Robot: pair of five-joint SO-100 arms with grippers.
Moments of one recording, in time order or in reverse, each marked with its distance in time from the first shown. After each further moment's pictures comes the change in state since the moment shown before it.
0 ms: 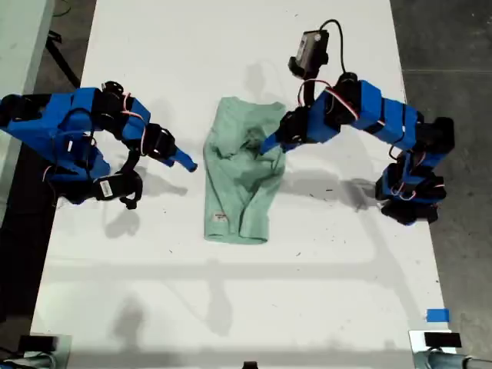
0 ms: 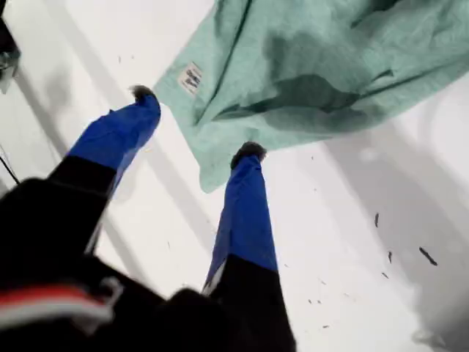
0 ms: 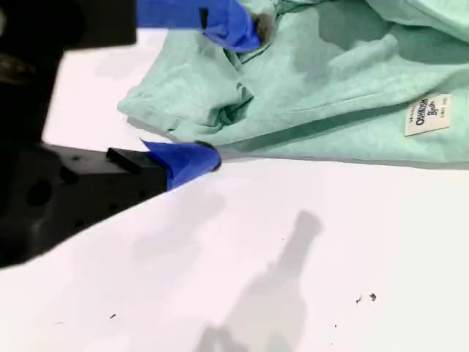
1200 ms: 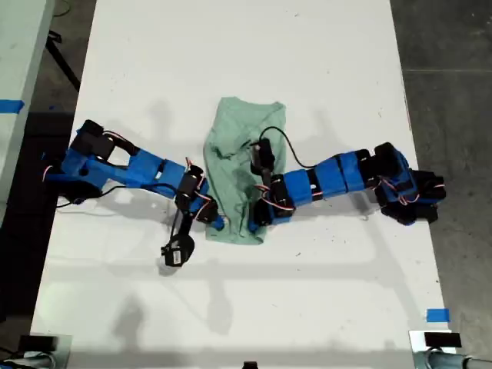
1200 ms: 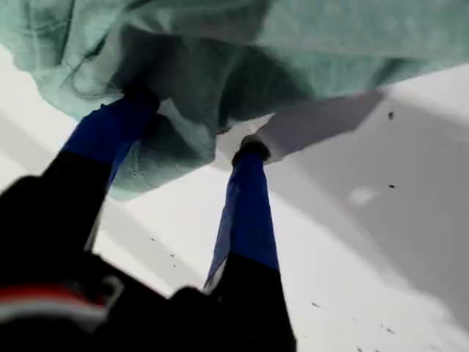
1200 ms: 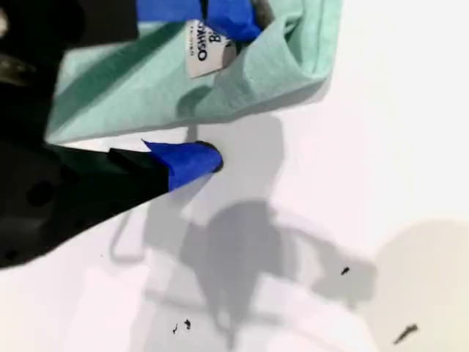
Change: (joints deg) arm 0 13.2 -61.8 -34.3 -6.6 -8.6; arm 1 -19.8 -37.8 -0.4 -15.6 15.6
